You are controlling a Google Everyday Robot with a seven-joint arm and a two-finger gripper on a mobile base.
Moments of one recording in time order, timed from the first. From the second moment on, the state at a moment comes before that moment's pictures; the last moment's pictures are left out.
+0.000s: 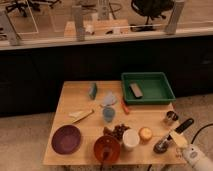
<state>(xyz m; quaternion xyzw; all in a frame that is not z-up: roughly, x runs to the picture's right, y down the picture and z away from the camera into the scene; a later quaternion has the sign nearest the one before) 0.355 0.238 0.712 -0.08 -0.36 0.86 0.35</state>
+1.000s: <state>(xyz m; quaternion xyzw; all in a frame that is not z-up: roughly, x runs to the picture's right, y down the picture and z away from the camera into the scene) 0.397 0.225 0.698 -0.05 -0.38 0.86 0.35</state>
